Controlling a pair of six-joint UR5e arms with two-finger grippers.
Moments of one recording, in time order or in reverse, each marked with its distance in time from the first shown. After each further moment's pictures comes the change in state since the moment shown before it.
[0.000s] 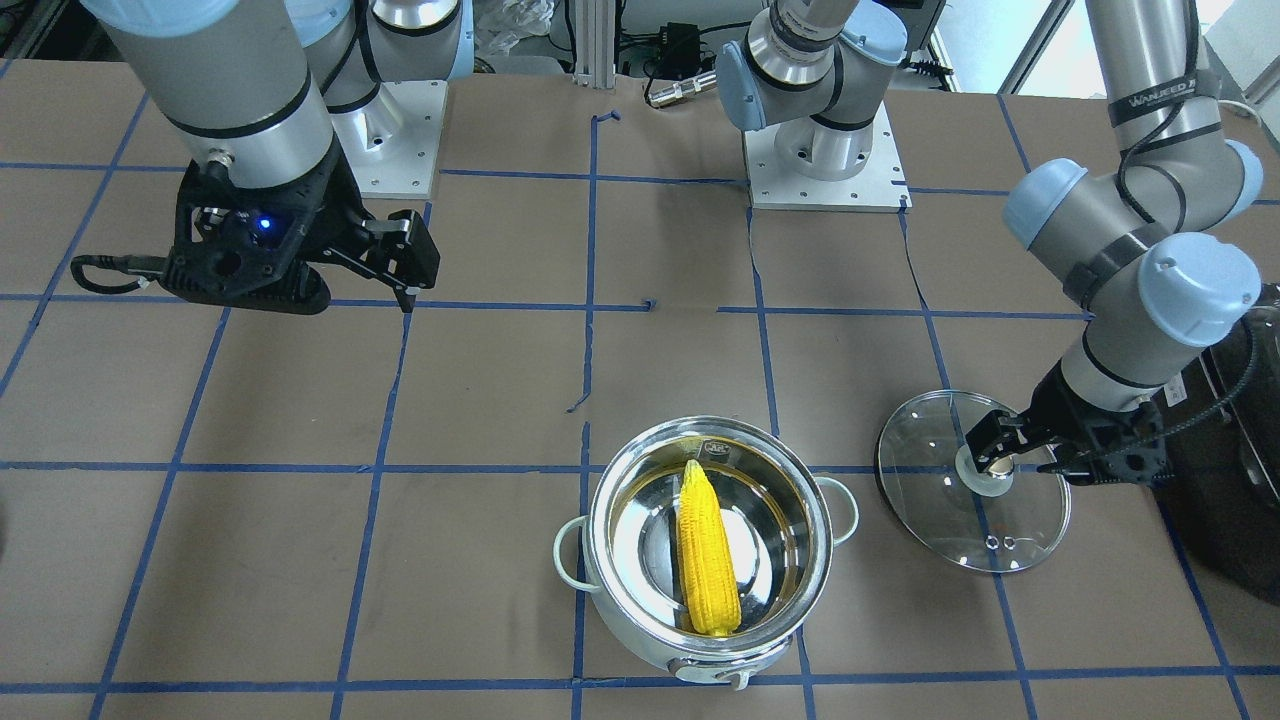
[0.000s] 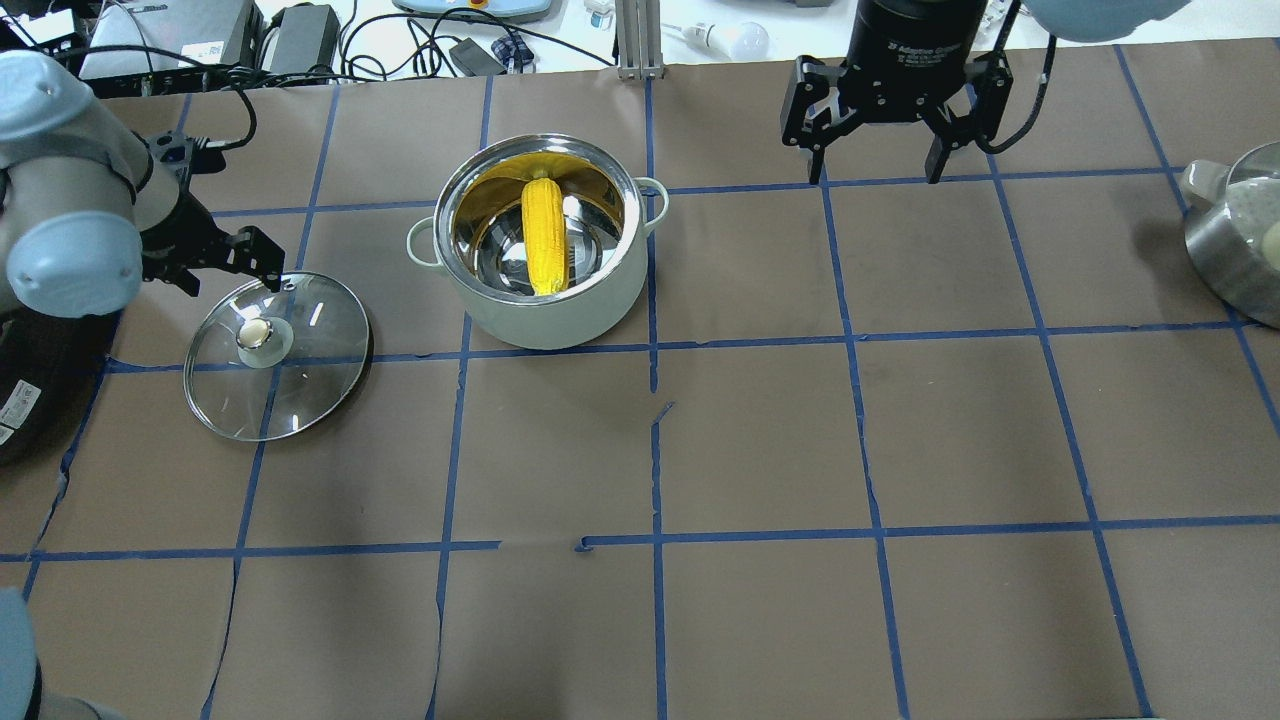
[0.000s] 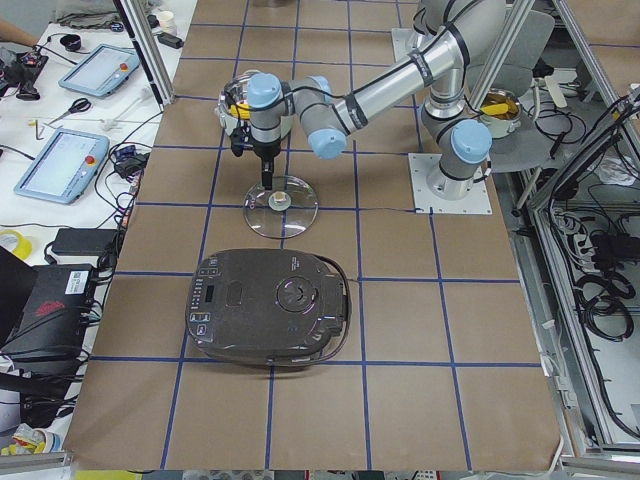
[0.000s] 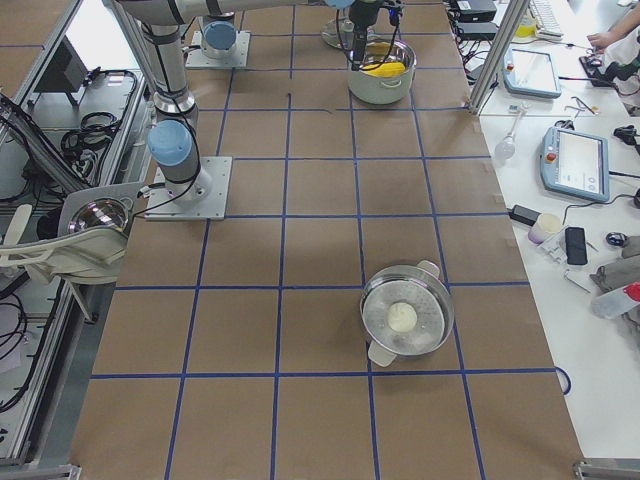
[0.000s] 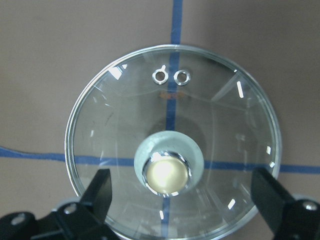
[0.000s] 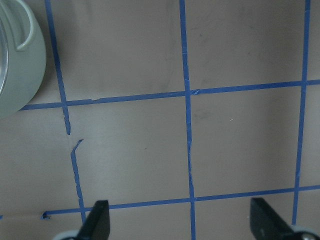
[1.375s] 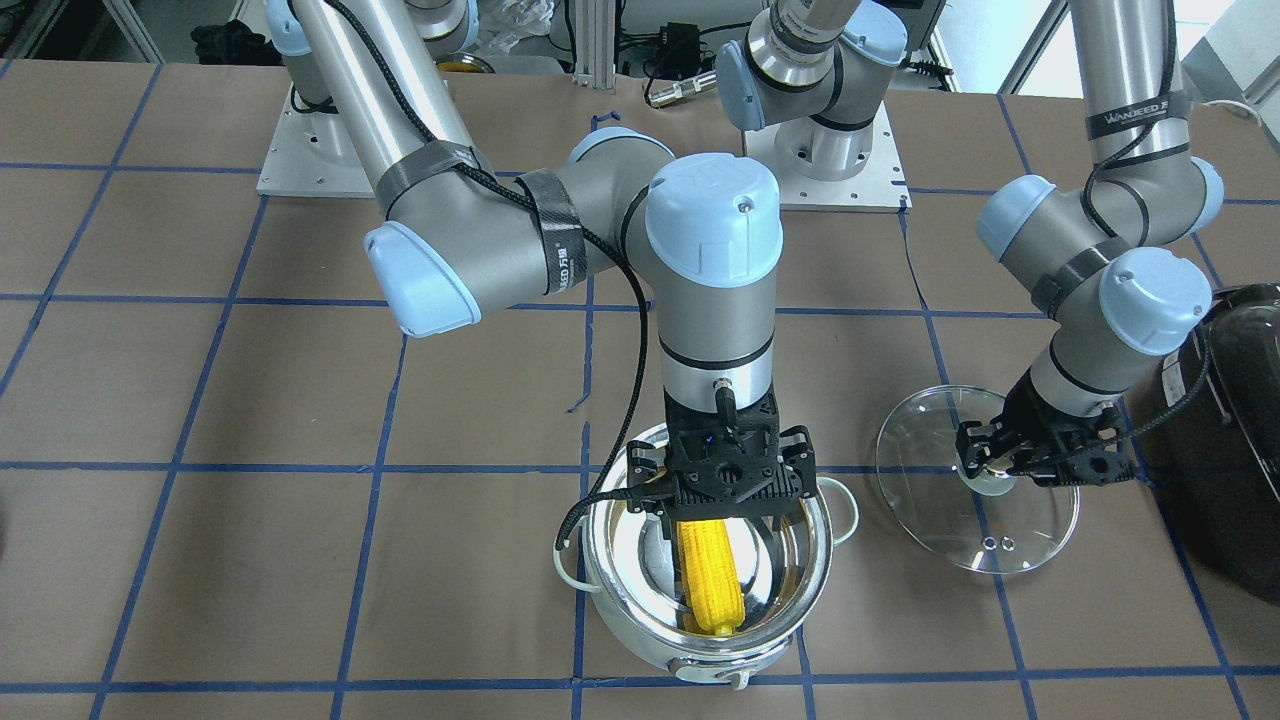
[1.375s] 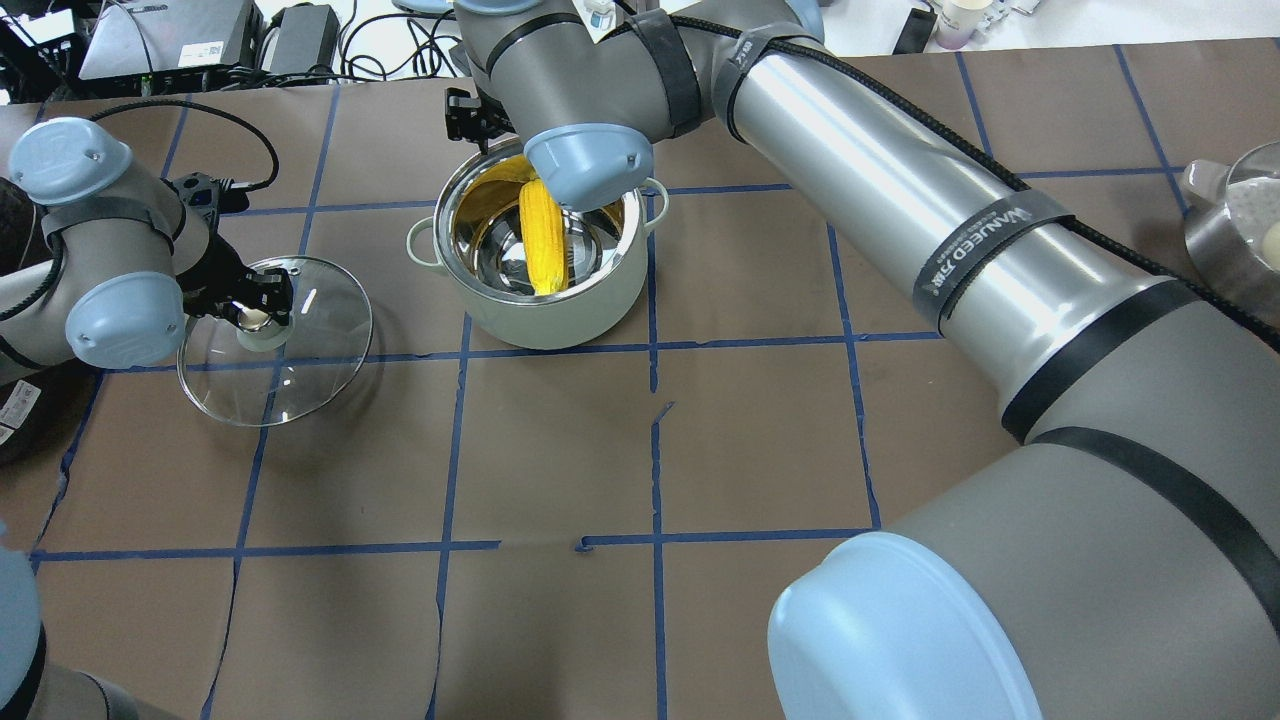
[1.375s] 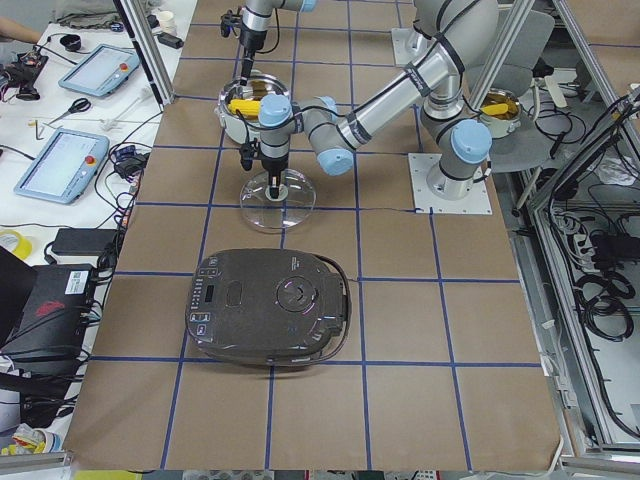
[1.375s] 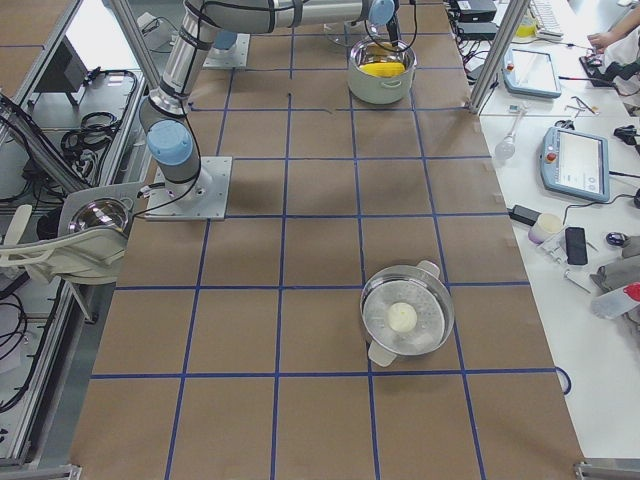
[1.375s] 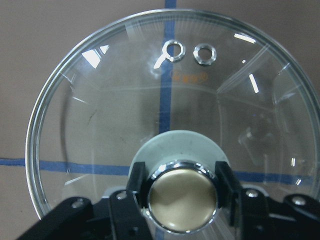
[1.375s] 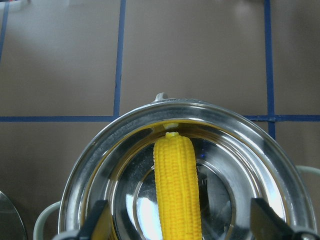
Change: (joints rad) left arm 0.054 -0.080 -0.227 0.371 -0.015 0.011; right arm 0.366 0.497 -0.271 -0.683 -0.009 0.280
